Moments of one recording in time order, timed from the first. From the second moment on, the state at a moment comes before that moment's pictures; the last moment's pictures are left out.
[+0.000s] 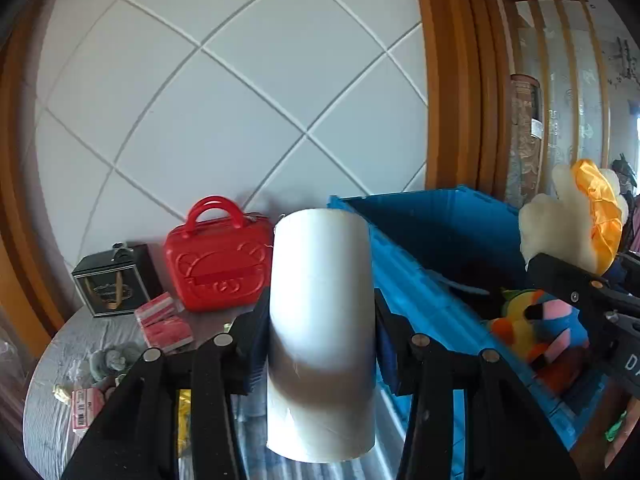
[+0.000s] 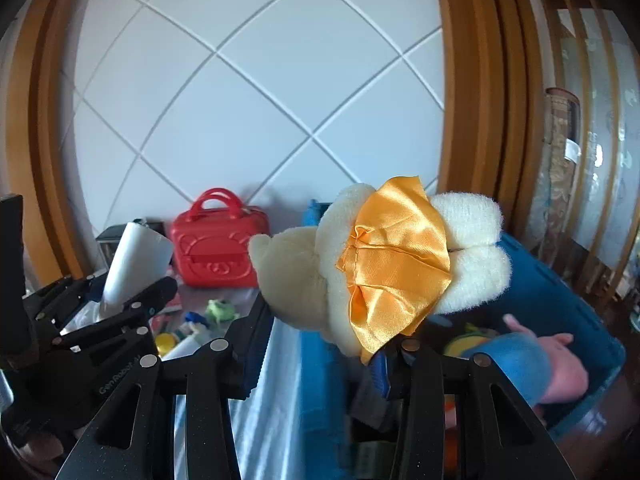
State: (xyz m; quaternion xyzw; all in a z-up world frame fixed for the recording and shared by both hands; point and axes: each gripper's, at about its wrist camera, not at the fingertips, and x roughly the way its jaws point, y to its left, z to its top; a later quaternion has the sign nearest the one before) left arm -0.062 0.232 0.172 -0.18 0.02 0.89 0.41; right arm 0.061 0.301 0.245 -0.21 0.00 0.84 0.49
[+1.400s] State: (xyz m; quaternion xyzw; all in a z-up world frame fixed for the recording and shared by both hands) left arm 0.093 0.405 0.204 -0.27 0.06 0.89 0.35; right arm 0.281 0.467 0.250 -0.26 0.06 0.83 0.48
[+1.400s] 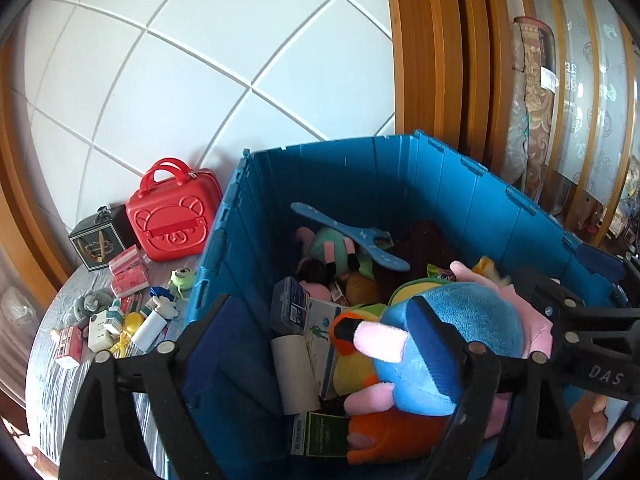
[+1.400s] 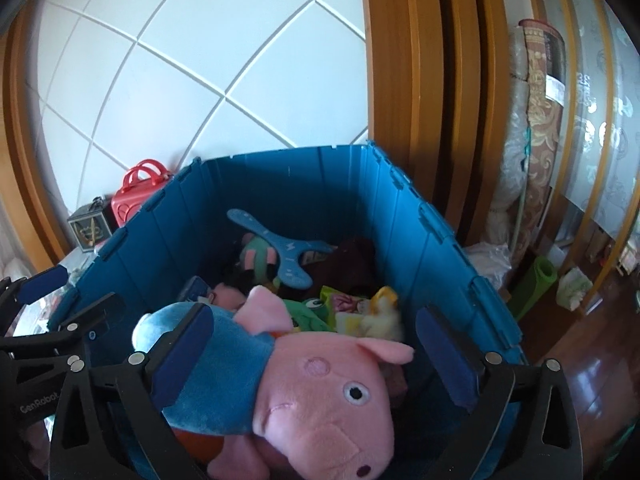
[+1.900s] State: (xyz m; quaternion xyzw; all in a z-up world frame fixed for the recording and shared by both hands) left arm 0.074 0.274 0.214 -0.21 -0.03 0.93 0.30; right arm 0.220 0.391 0.262 -0.21 0.02 0.88 0.42
